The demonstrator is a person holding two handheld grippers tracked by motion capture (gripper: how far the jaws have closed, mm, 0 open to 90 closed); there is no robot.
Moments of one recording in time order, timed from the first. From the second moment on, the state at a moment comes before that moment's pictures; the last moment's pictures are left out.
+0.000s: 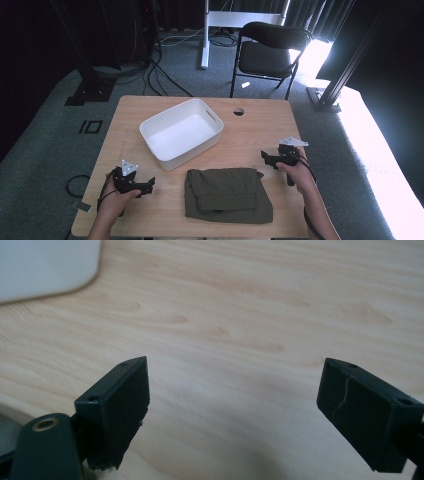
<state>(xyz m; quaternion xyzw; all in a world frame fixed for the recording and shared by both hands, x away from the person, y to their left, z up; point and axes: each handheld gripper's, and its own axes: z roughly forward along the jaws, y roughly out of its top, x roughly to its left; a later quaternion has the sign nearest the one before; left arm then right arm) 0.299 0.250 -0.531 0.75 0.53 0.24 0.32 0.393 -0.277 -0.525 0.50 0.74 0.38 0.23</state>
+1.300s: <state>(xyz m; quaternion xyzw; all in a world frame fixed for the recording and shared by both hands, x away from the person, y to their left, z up) 0.338 0.234 -0.469 0.71 0.53 0.27 0.38 0.474 -0.158 -0.459 0.41 0.76 0.46 0.21</state>
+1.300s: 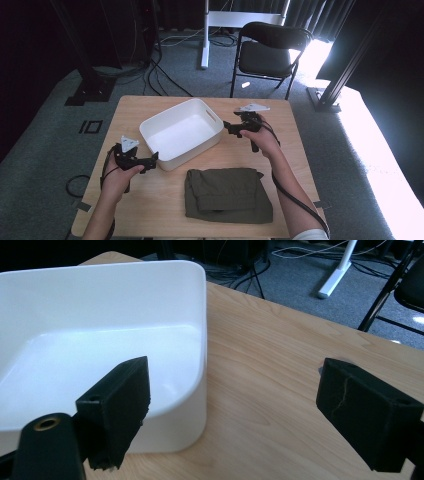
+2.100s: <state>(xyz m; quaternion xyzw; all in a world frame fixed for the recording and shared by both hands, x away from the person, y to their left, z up) 0.362 0.220 -0.491 0.69 0.57 0.23 0.38 0.498 -0.104 -0.487 0.41 0.79 0.38 0.24</state>
